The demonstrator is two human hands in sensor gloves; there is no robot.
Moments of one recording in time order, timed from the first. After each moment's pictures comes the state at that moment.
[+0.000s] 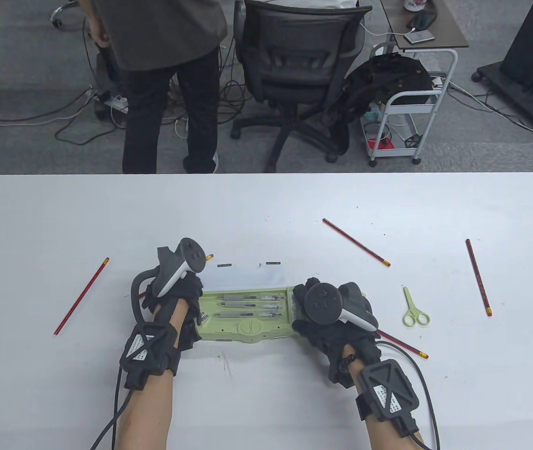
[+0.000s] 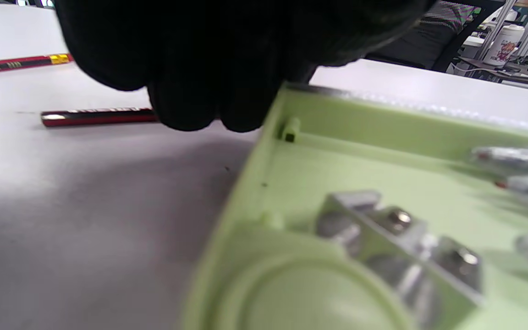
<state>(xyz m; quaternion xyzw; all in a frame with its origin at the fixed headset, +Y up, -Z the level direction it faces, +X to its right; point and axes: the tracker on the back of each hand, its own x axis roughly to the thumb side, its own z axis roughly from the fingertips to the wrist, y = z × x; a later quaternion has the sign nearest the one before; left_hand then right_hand) -0.204 -0.716 -0.408 -0.19 0.11 0.06 0.97 0.093 -0.737 -0.341 0.21 0.14 0.95 0.18</state>
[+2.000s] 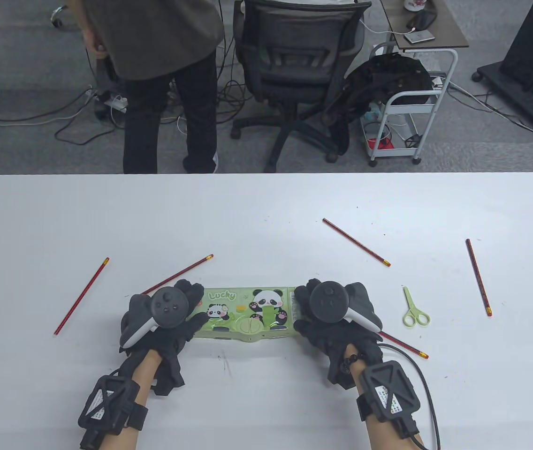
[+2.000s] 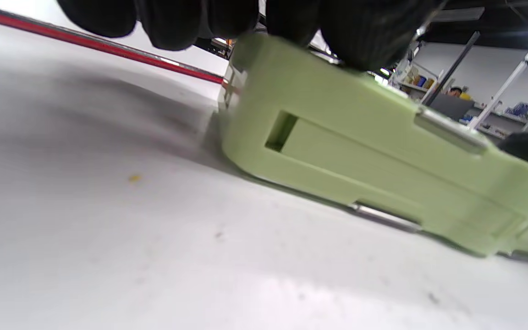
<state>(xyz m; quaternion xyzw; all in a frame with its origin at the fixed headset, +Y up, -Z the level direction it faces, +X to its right) -0.230 -0.738 -0.331 -0.12 -0.11 0.16 0.97 0.100 -0.736 -0.340 0.19 0.14 0.95 0.22</state>
